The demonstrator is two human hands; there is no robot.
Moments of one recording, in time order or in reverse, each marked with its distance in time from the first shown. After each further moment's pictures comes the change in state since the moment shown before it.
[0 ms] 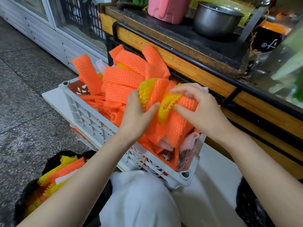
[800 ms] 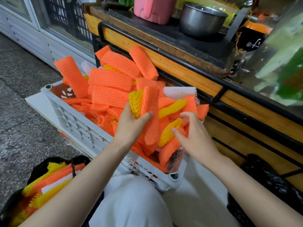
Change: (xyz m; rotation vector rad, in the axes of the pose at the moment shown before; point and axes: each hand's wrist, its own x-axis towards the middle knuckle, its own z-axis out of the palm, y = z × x) left_hand -0.007 0.001 0.023 -0.298 0.019 -0.242; right_hand -0.047 0.067 0.018 -0.261 0.036 0.210
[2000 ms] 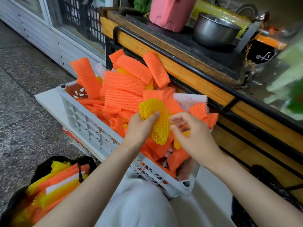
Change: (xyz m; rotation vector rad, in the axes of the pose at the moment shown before) left_hand 0.008 0.004 -0.013 -0.109 -0.032 -0.125; right_hand 0.018 -0.051 0.006 0.098 0.024 -0.235
